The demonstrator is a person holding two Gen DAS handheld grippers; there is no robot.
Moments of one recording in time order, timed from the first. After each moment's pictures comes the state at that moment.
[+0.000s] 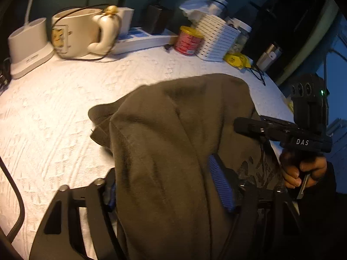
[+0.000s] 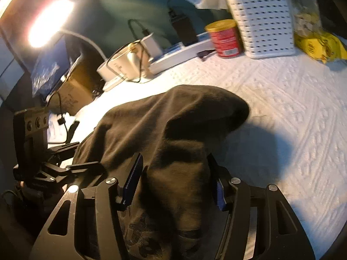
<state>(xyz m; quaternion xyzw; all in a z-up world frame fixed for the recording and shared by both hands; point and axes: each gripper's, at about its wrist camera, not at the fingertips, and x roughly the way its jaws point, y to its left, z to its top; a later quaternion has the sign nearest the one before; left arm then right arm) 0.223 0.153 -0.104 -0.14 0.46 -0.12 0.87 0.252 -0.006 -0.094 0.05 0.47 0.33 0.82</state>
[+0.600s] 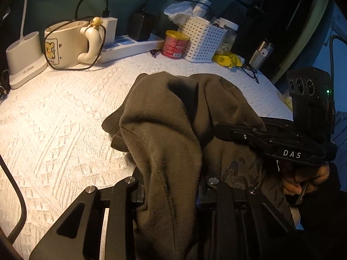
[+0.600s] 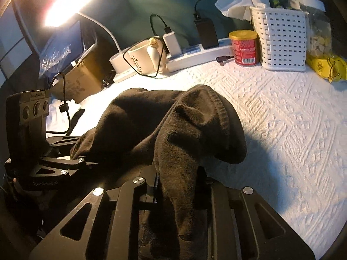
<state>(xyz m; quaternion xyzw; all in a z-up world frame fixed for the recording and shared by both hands) 0.214 0.133 -0.097 -0.12 0.43 -0.12 0.88 0.225 0.009 -0.081 0.01 0.45 0.34 0.83</state>
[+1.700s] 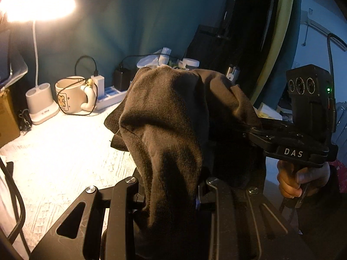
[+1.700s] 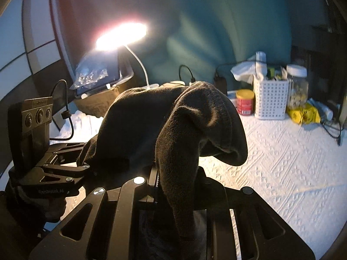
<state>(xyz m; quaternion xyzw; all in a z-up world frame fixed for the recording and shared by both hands) 0.128 0.100 -0.015 -0.09 0.31 -0.12 0.94 0.125 -0.001 0.015 -0.02 0.33 0.34 0.88</state>
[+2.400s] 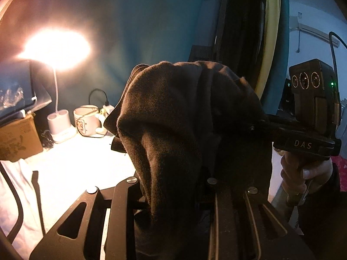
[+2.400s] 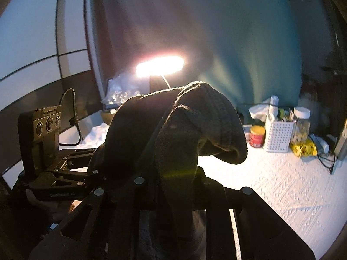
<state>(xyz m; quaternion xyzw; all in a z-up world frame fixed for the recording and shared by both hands) 0.060 0.099 0.030 -0.06 0.24 -0.10 0.96 0.056 0.012 0.085 -0.04 0.24 0.39 0.89</state>
